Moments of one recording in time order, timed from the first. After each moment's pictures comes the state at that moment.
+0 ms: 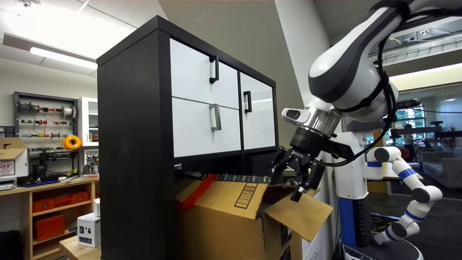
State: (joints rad) arm -0.75 -0.19 0.84 -2.47 0.86 2.73 -1.68
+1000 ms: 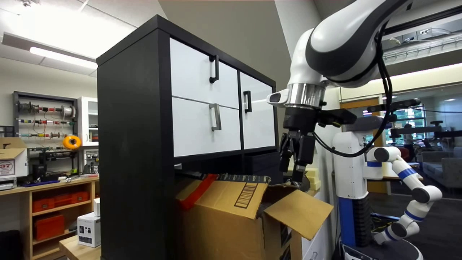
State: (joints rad) arm -0.86 -0.30 0.91 -2.32 0.41 2.35 -0.86
